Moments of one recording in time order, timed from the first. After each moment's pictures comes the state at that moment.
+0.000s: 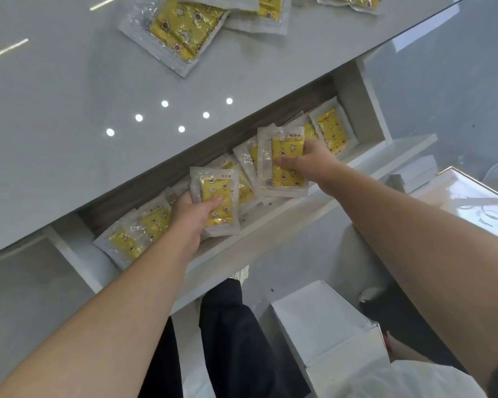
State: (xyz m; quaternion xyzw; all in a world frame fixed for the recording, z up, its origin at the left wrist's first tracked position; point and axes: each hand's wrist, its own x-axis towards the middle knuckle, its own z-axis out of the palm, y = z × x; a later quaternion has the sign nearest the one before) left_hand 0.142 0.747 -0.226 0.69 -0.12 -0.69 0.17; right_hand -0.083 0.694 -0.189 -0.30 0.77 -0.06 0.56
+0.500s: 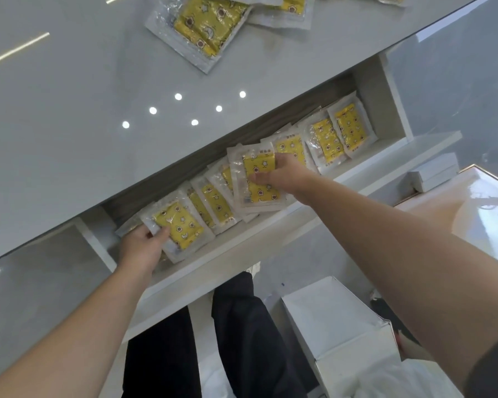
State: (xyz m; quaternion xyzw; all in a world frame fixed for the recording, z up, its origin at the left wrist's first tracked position) left_hand 0.249 0.794 -0.221 0.81 -0.18 -0.56 0.05; right_hand -0.016 0.704 -0.204 -0.30 0.72 0.01 0.62
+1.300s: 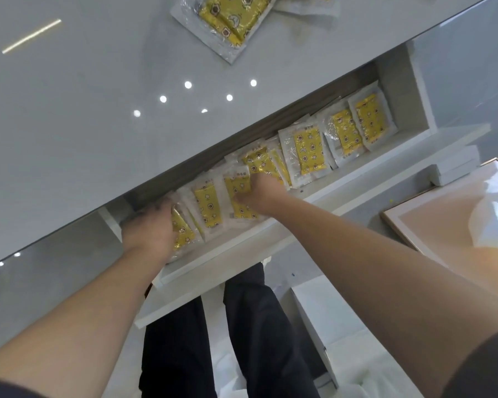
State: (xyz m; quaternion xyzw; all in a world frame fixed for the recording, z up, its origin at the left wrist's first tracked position) left_hand 0.266 0.774 -0.228 0.63 -0.64 -0.23 -0.37; right_hand 0.052 0.732 -0.210 -0.44 0.68 0.15 0.56
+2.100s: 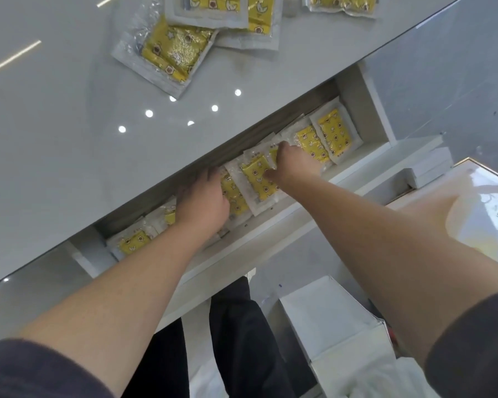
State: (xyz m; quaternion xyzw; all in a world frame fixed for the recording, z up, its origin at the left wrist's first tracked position) left_hand 0.128 0.708 -0.216 0.59 -0.71 -0.33 -0.17; right_hand -0.052 0.681 -0.213 -0.52 0.76 0.21 0.32
